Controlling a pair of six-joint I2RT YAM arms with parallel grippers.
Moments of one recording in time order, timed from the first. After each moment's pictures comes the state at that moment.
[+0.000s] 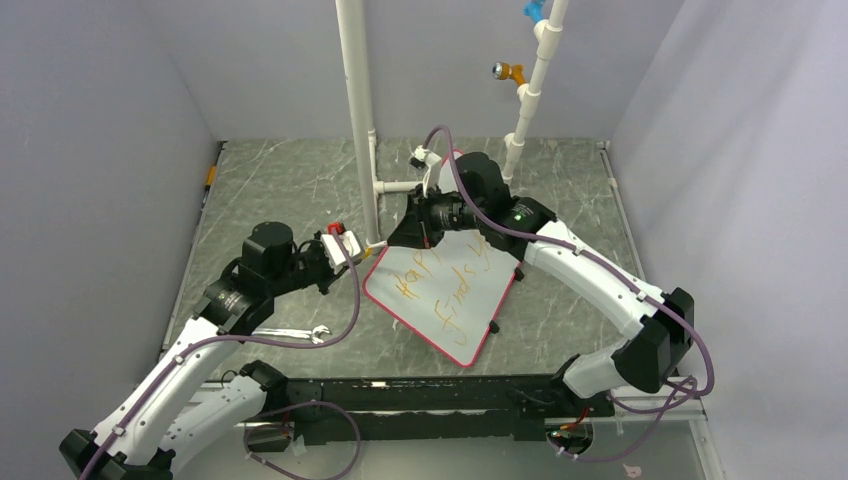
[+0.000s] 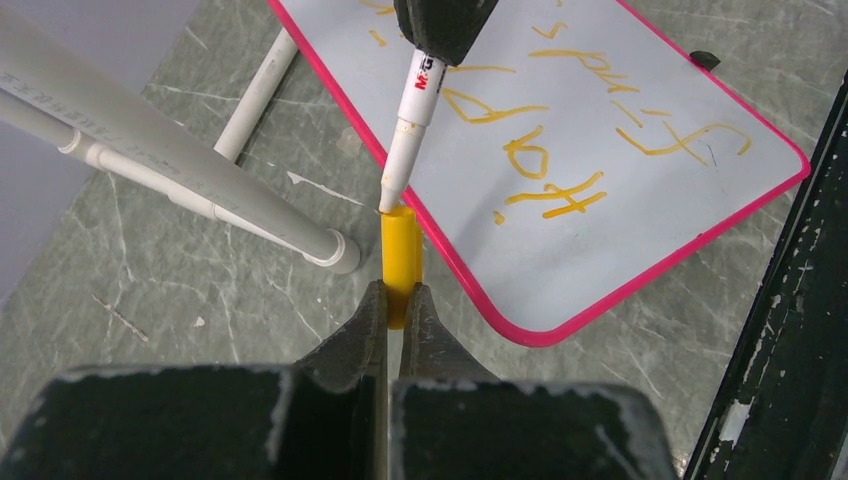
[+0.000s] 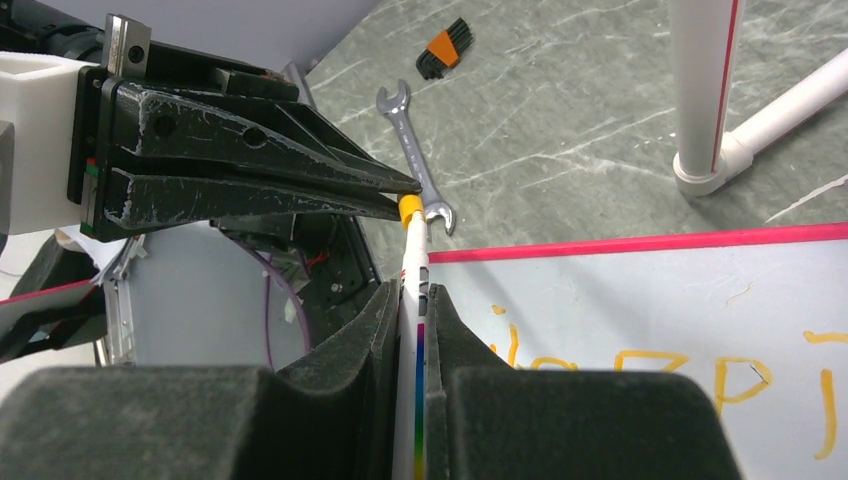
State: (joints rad) left arm -0.53 0.77 0.83 -0.45 0.40 0.45; right arm 0.76 1.43 1.37 -0.37 -0.56 0.33
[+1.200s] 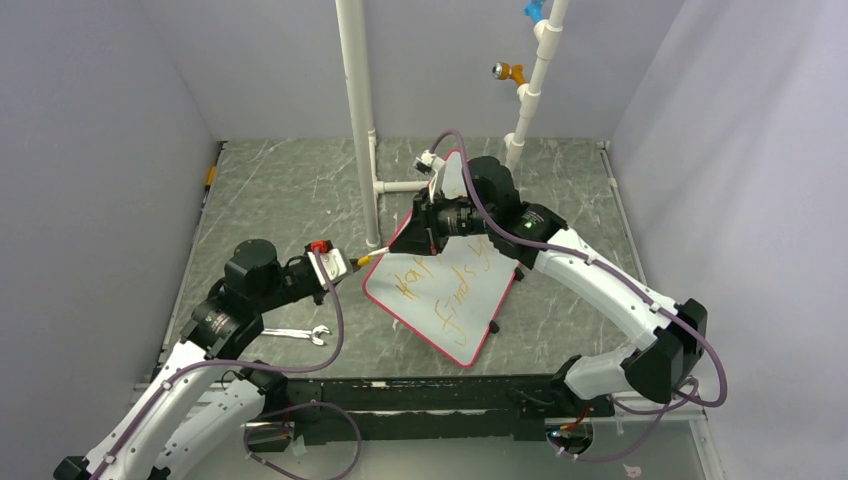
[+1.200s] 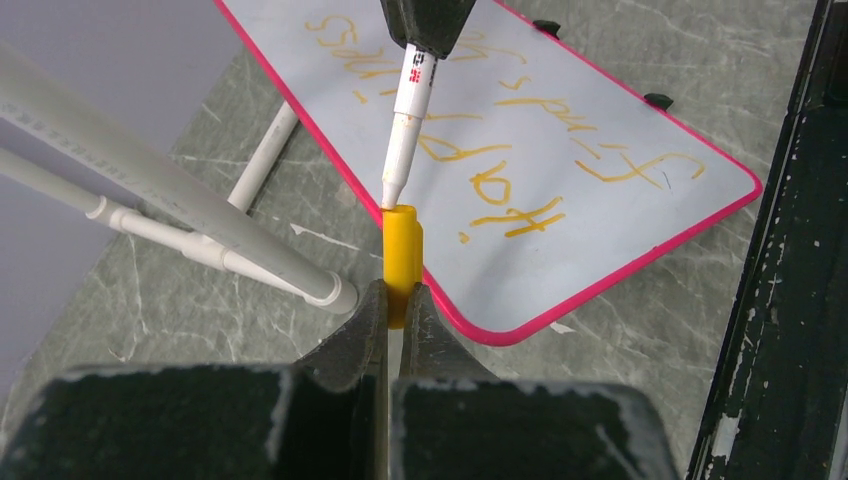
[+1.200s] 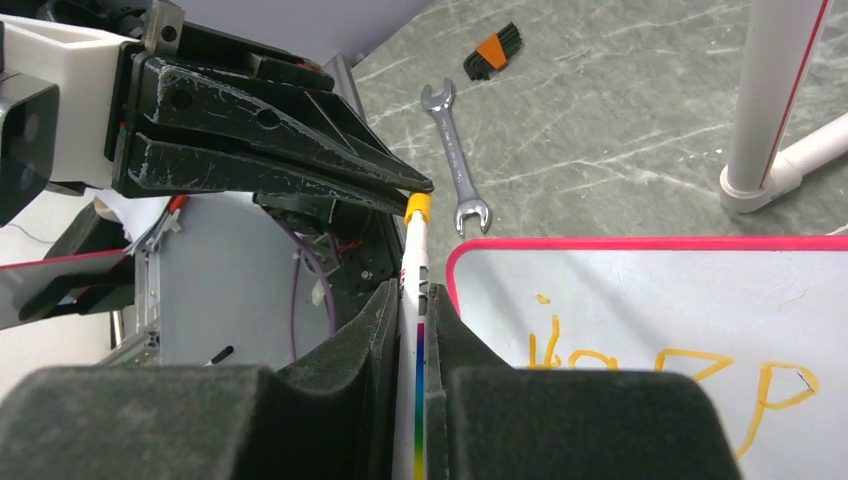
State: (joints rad) left arm -0.53 0.63 0.76 -0.40 0.46 0.45; right arm 0.76 1.37 1.32 -0.35 -0.63 0.33
